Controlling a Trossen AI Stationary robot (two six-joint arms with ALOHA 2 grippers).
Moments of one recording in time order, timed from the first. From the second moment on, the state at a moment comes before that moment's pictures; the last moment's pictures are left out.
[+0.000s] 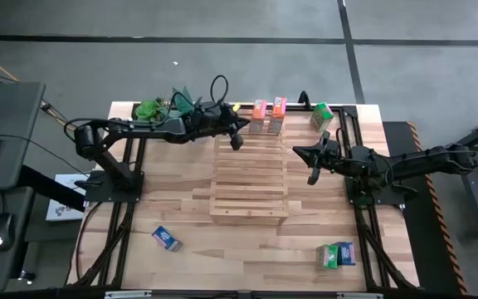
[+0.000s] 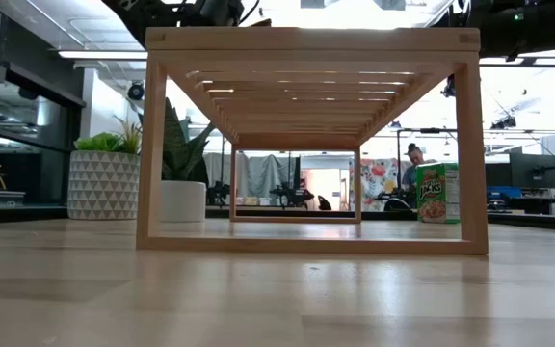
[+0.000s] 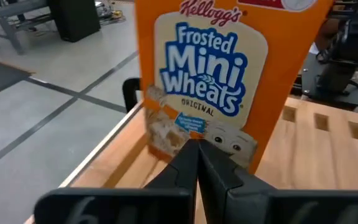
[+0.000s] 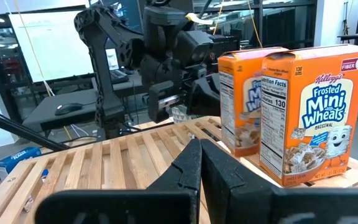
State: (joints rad) left arm 0.35 1.62 1.03 0.27 -0.07 0.01; right arm 0.05 0.69 0.28 0.49 0.39 0.09
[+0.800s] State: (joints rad) left arm 0.39 1.62 1.03 0.31 -0.14 0.04; right arm -0.03 0.72 0.28 0.50 0.74 0.14
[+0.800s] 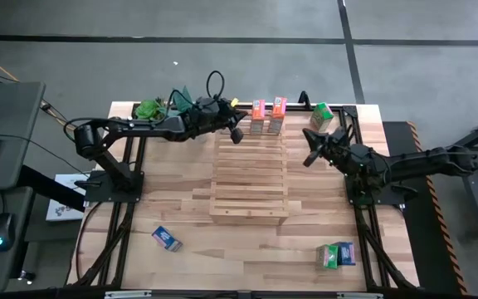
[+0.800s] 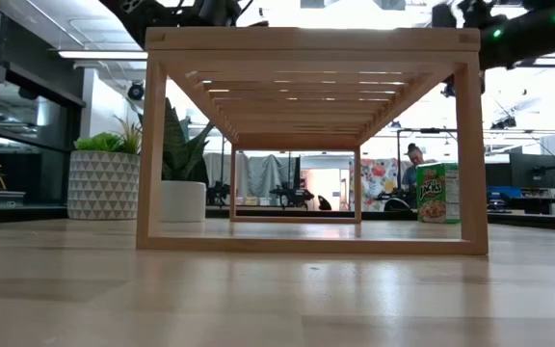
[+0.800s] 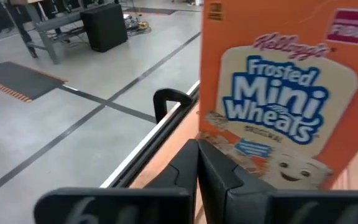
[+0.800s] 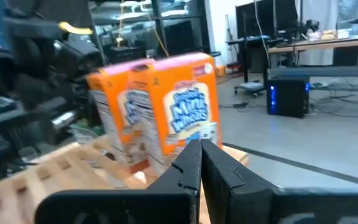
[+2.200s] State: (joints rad) left arm 0.43 1.64 1.03 0.35 -0.06 0.05; right arm -0.67 1.13 0.65 0.18 -0.29 0.05
